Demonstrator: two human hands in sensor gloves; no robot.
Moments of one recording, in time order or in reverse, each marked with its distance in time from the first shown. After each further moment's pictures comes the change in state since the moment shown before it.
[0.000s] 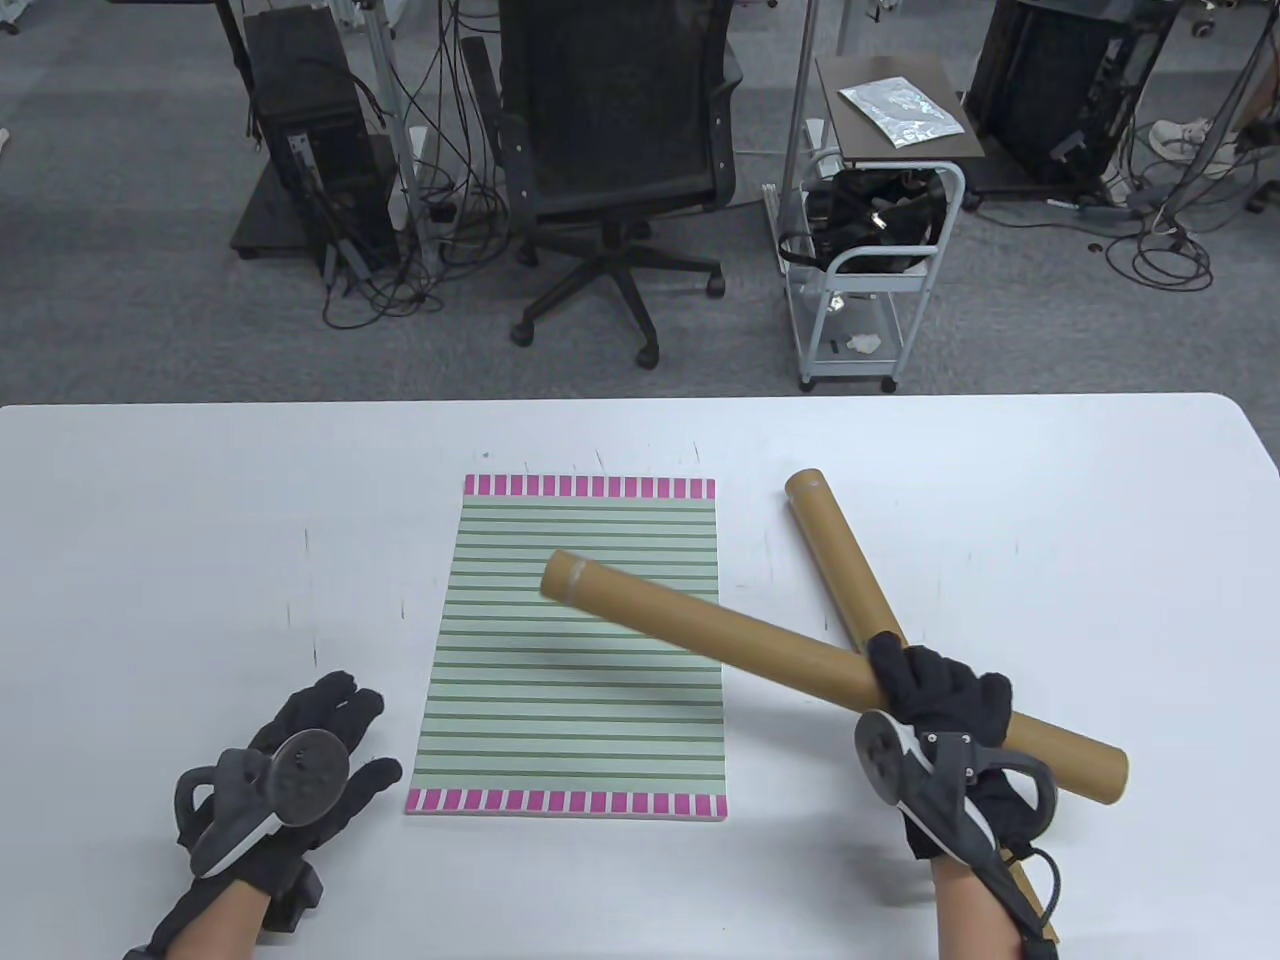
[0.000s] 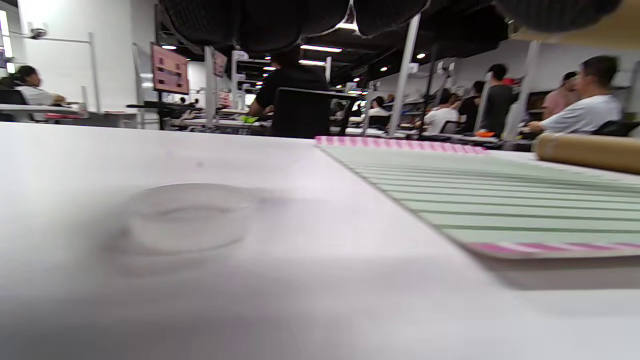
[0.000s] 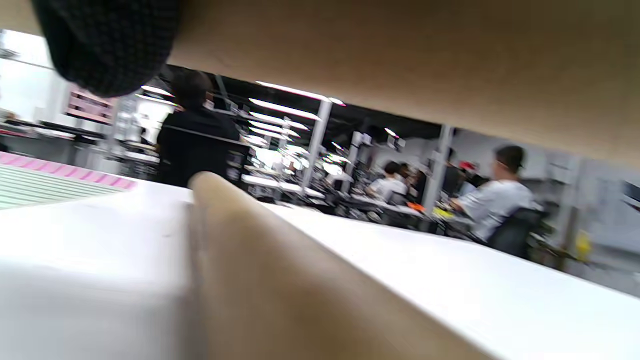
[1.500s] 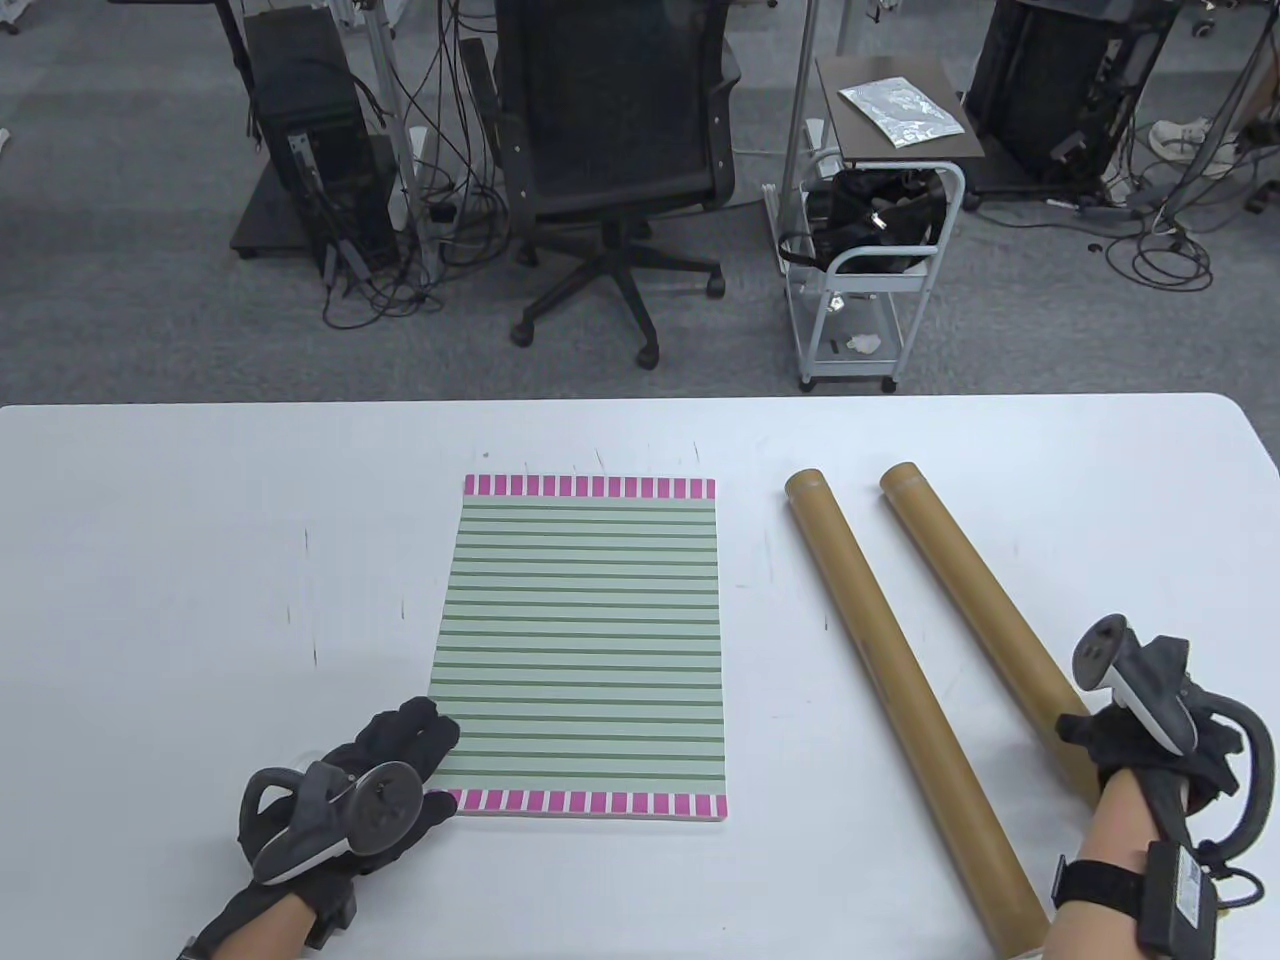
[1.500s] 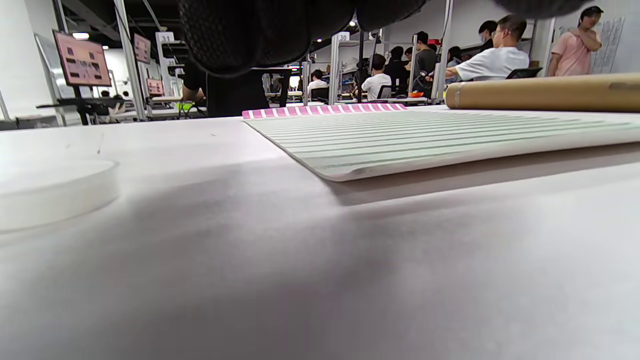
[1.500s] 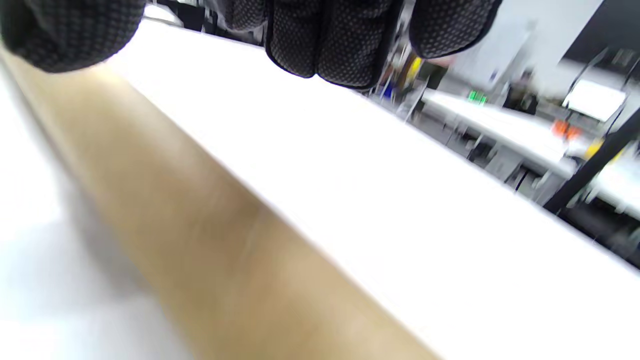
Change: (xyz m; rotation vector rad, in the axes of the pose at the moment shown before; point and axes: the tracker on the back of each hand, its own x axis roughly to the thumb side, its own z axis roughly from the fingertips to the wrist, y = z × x) left_hand 0.040 -0.018 -0.002 -0.095 -0.155 -0.092; right_hand -0.130 -0.001 -0.064 0.520 0.329 0.207
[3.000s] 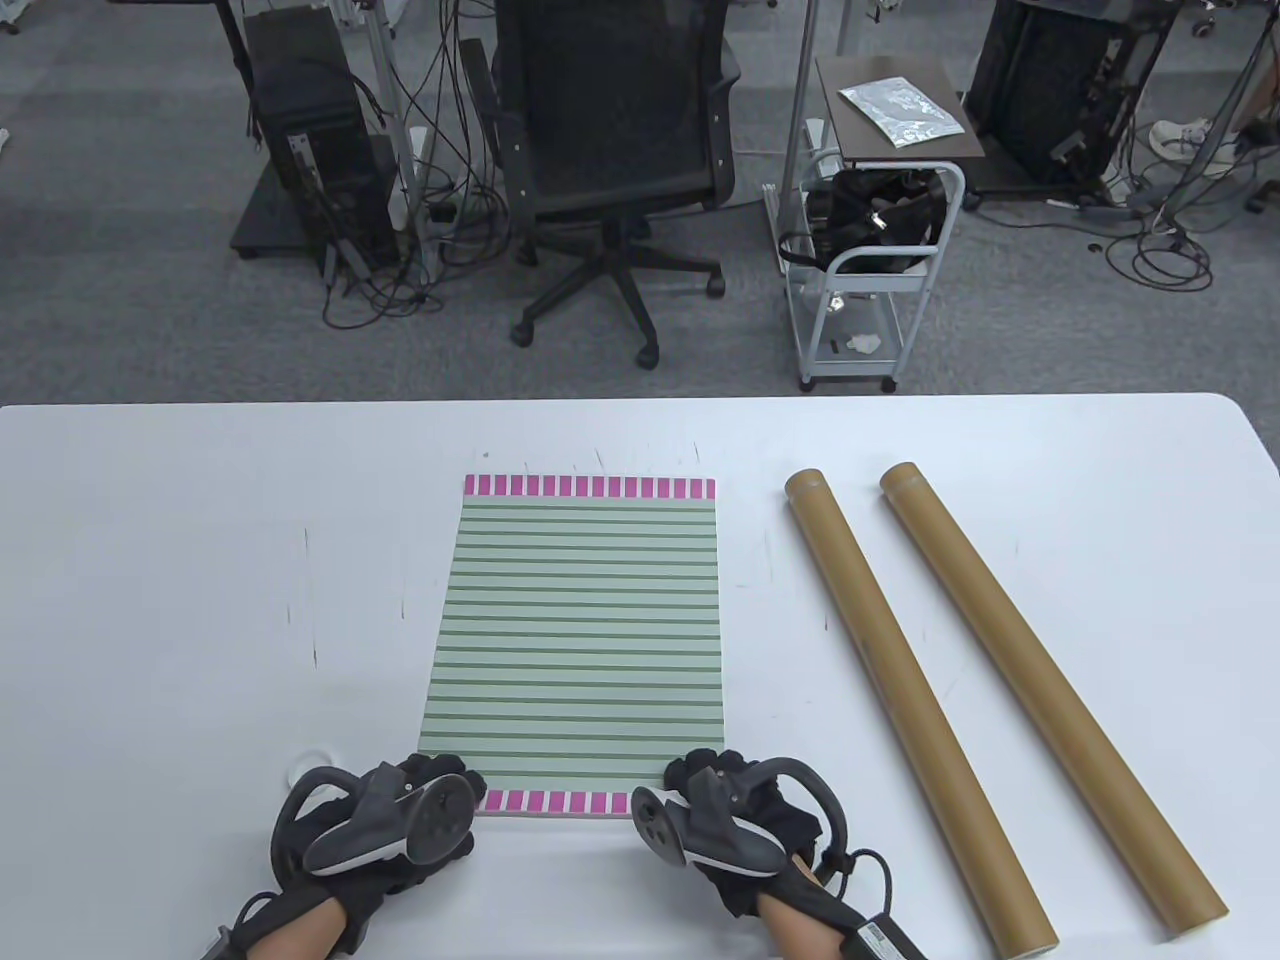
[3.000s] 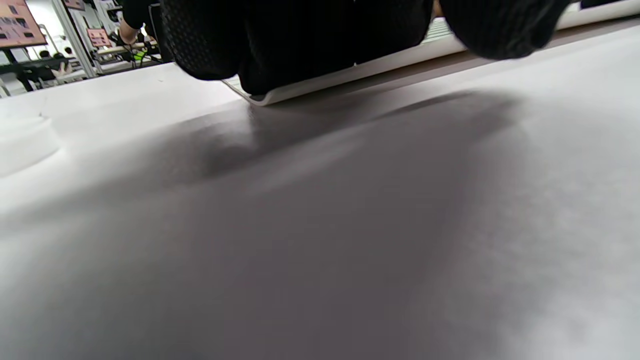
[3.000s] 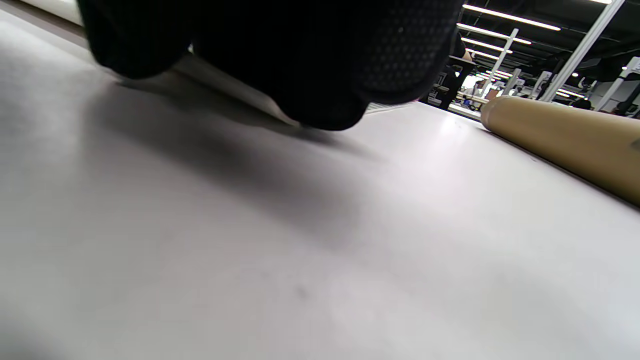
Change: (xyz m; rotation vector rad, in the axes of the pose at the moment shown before) left_hand 0.038 -0.019 -0.009 -0.218 -0.071 -0.190; right_hand 0.255 0.047 0.222 -0.323 -0.987 0.026
